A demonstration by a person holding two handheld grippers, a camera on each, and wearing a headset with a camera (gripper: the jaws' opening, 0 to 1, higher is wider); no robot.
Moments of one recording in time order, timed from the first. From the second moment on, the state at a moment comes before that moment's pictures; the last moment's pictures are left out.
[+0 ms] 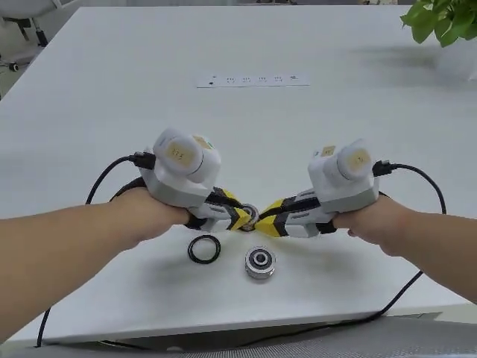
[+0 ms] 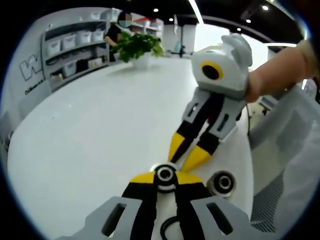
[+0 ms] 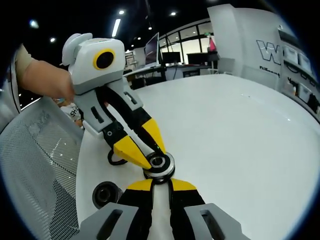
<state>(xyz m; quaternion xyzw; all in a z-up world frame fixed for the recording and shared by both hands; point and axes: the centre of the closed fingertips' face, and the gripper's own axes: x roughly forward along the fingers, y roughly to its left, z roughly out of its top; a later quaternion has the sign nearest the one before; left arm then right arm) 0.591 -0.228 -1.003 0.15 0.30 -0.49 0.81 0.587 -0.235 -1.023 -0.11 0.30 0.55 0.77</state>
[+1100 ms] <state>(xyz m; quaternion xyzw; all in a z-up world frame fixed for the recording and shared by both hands) 0.588 -0.228 -1.006 0.20 0.29 -0.45 0.82 0.593 -0.244 -1.012 0.06 0.35 0.47 0.81</state>
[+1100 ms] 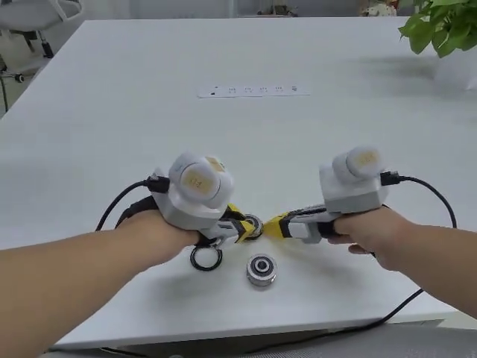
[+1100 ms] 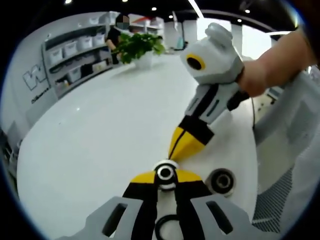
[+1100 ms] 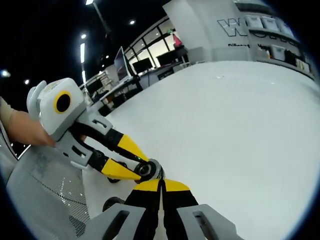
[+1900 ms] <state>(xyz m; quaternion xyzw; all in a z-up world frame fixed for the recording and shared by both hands) 0.587 -0.232 -1.007 0.20 0.29 -0.44 0.82 0.583 -0.232 -1.002 0.07 0.35 0.49 0.80</state>
